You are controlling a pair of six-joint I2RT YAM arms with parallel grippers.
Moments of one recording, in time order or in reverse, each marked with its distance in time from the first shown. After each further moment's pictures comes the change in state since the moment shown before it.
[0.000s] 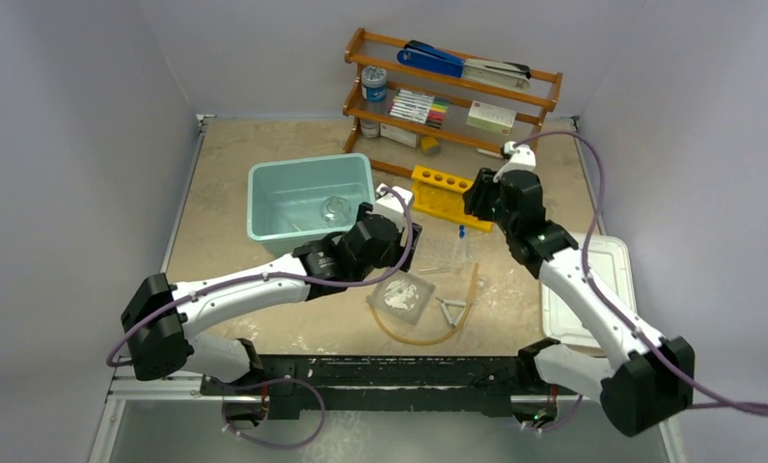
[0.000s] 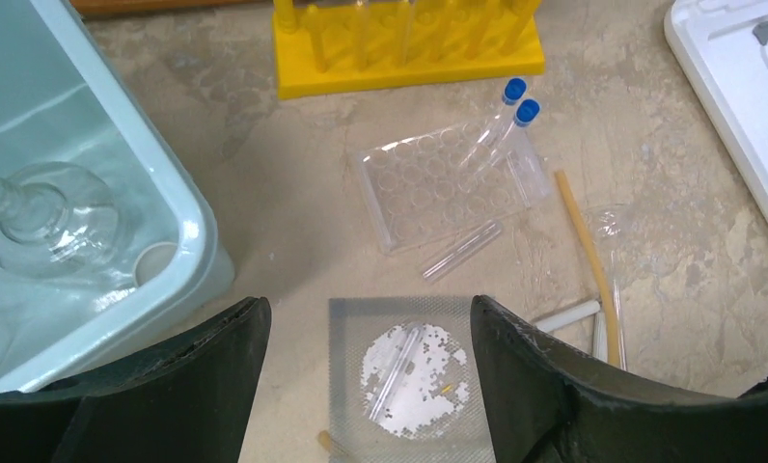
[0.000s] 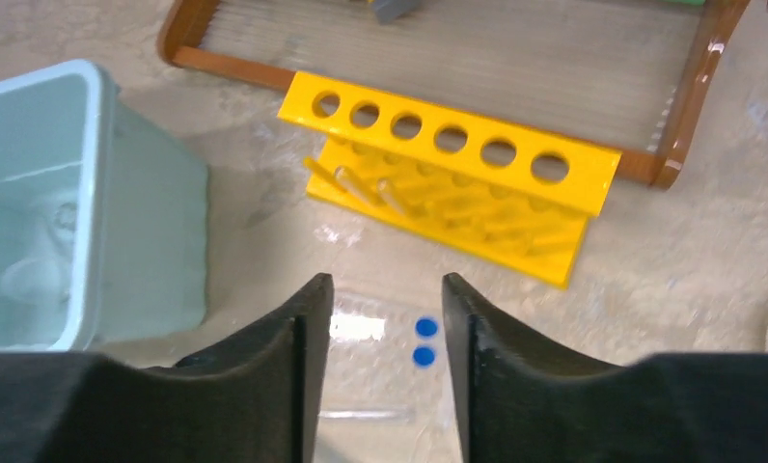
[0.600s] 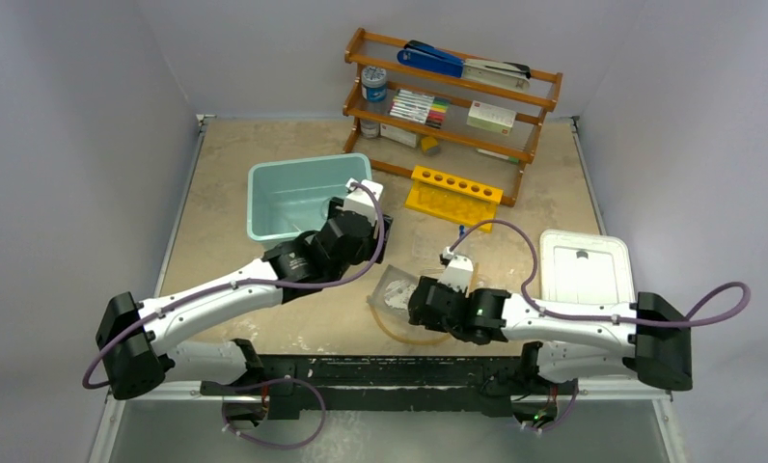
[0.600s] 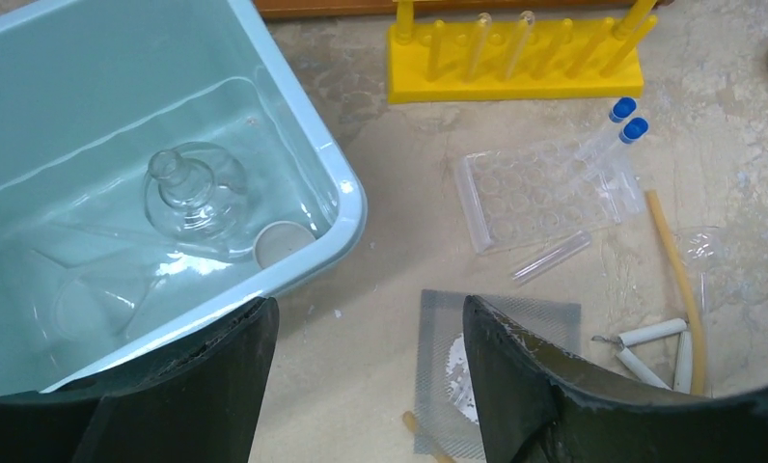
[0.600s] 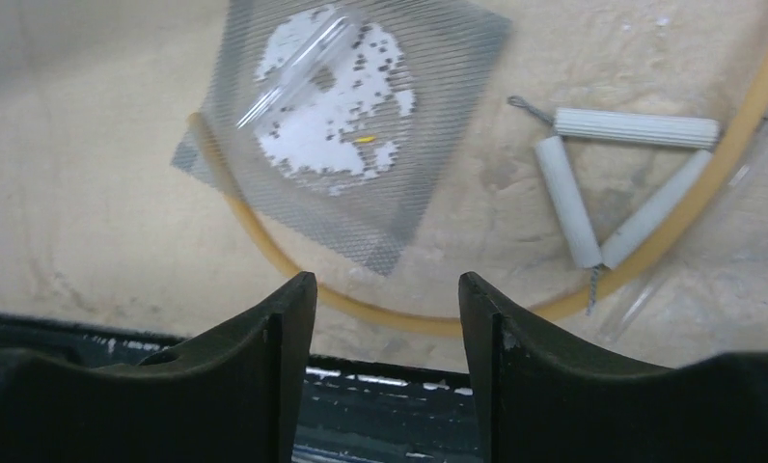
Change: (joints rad) left arm 0.068 -0.143 -0.042 -0.088 -0.077 0.047; right arm 0.843 -0.026 -0.249 -0.385 0.303 0.904
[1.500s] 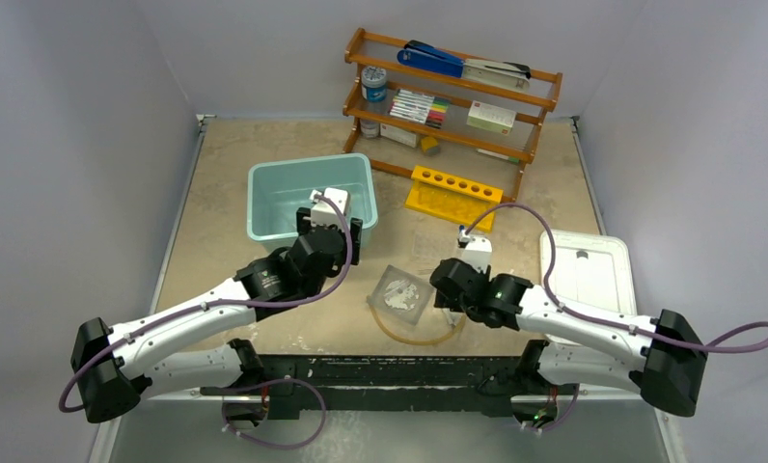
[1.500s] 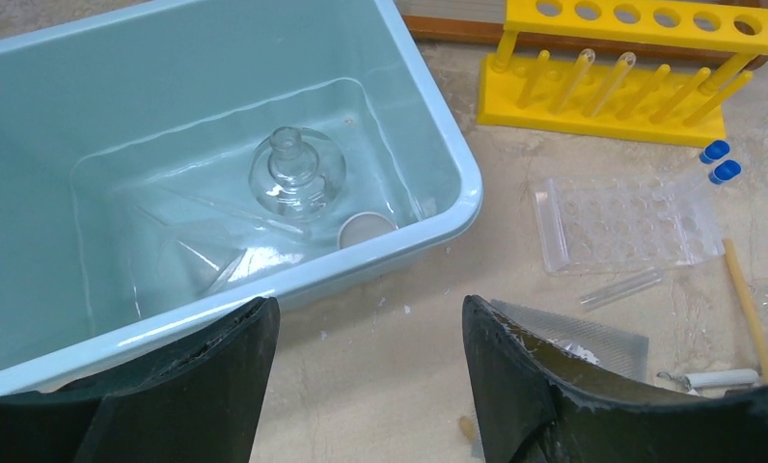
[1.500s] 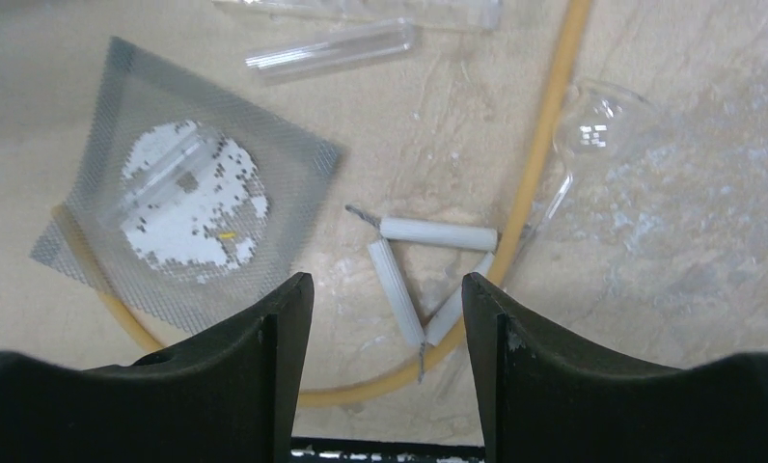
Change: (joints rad) left arm 0.006 -0.198 -0.154 0.022 -0.169 -0.027; right arm -0.194 -0.064 -0.018 -0.122 0.059 -0.243
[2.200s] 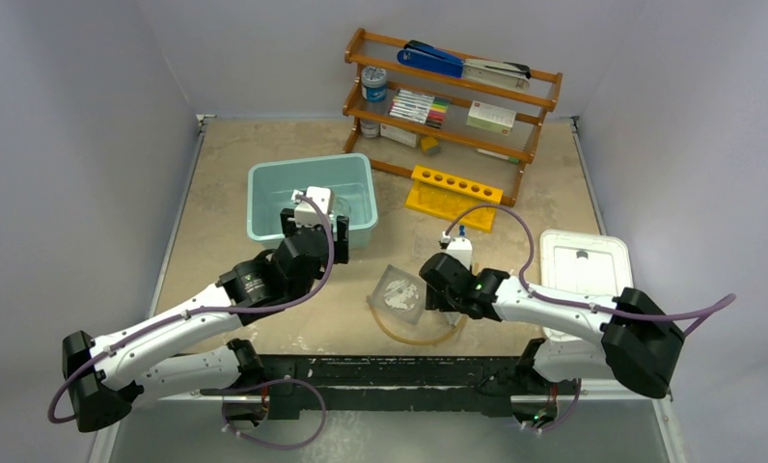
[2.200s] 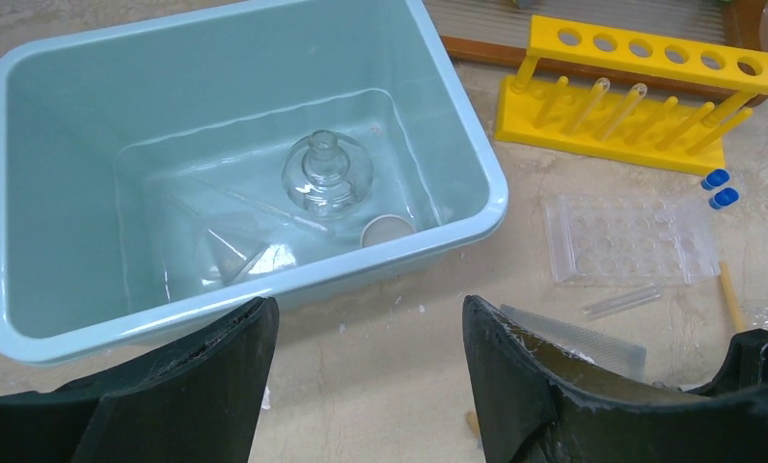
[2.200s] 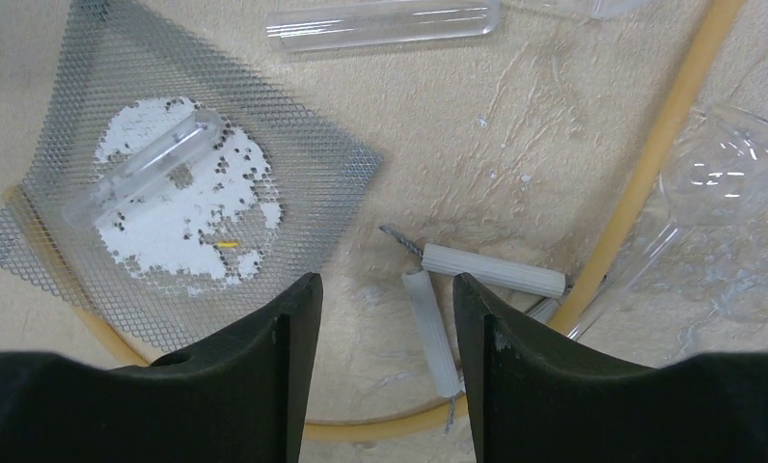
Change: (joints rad) left arm 0.000 -0.082 0.018 -0.097 -0.044 -0.044; right arm -0.074 0.174 -0.026 0.220 -0.164 -0.159
